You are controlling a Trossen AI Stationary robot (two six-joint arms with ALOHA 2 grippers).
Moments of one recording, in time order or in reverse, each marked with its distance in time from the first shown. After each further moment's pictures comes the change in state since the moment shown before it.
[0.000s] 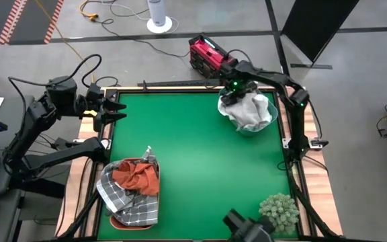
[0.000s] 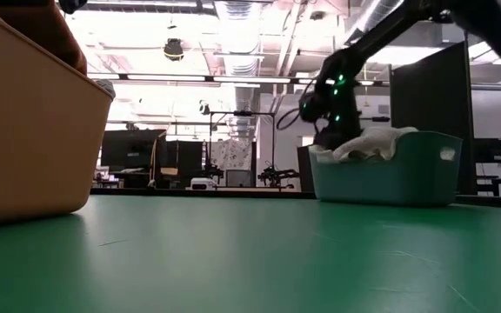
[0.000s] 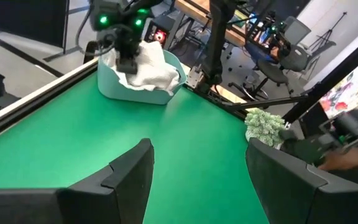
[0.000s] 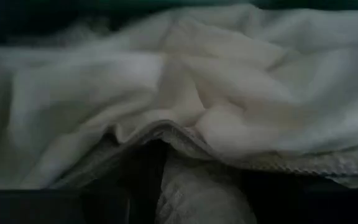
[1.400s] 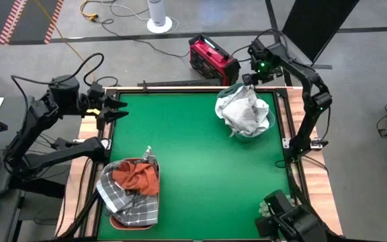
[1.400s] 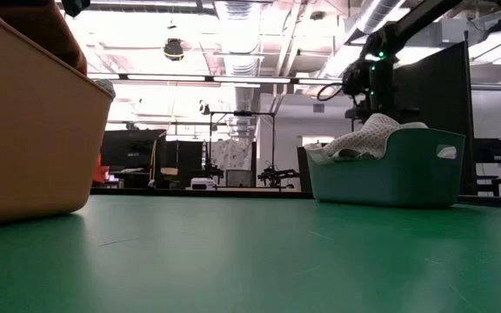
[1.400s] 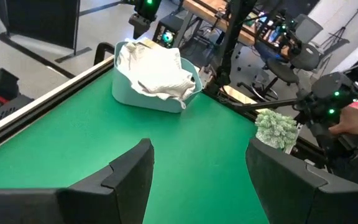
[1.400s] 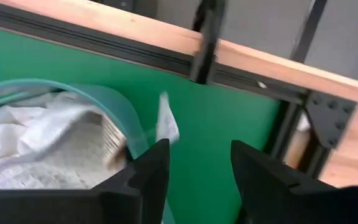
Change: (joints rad) left arm 0.000 0.021 0.000 0.009 -0.035 0.019; right arm -0.291 -0.220 -0.002 -0.038 -0.002 -0.026
